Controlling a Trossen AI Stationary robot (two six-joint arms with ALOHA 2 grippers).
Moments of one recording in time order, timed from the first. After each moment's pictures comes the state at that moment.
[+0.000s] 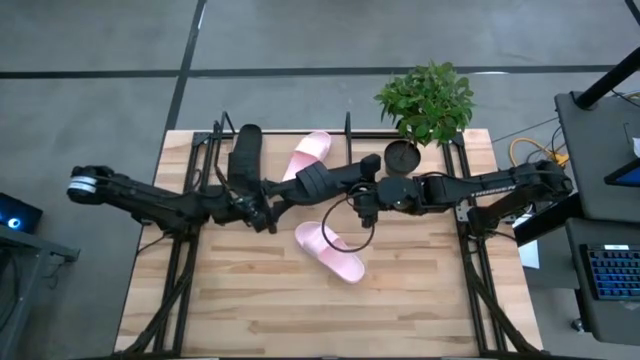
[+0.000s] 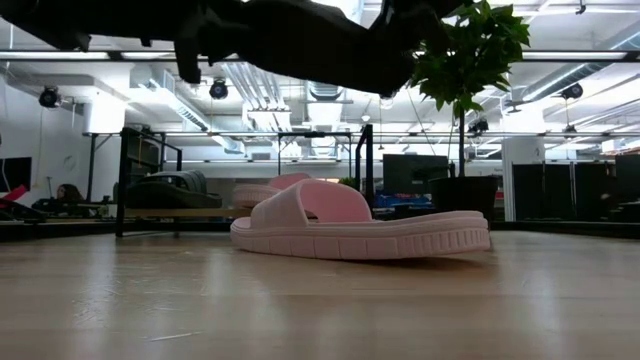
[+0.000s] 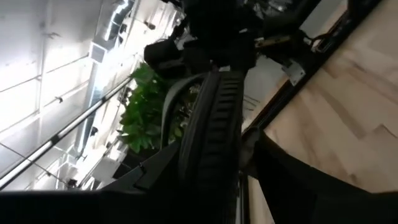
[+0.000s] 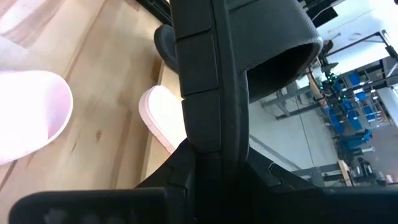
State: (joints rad) left arm -0.10 1.06 0.48 0.71 -0.36 1.08; right arm 0.09 1.36 1.07 -0.20 0.50 -0.68
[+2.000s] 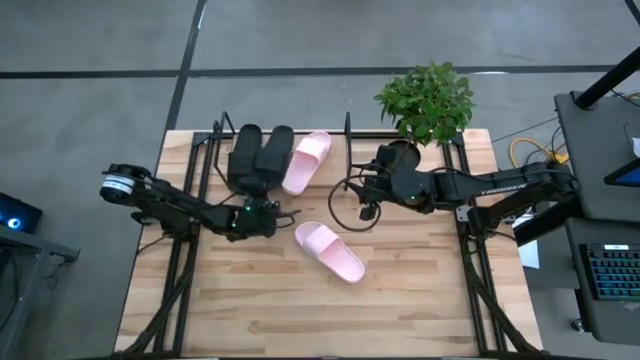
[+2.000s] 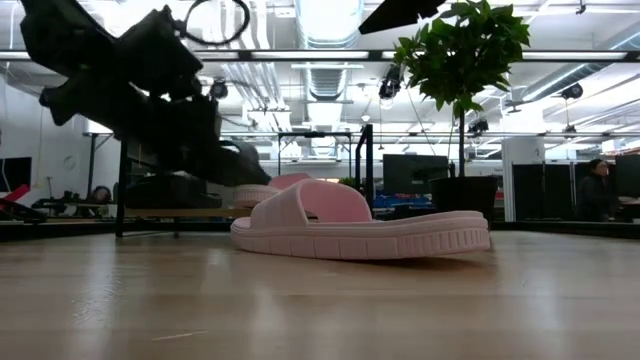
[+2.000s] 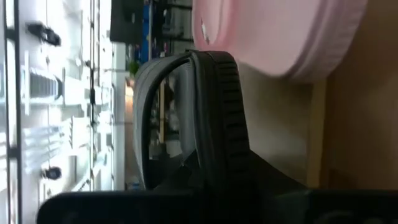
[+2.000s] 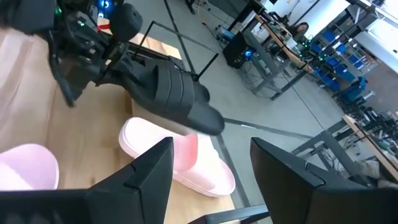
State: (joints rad) left arm -0.12 1.43 0.49 0.12 -1.29 0.57; right arm 0.09 1.29 1.07 -0.15 0.60 -0.40
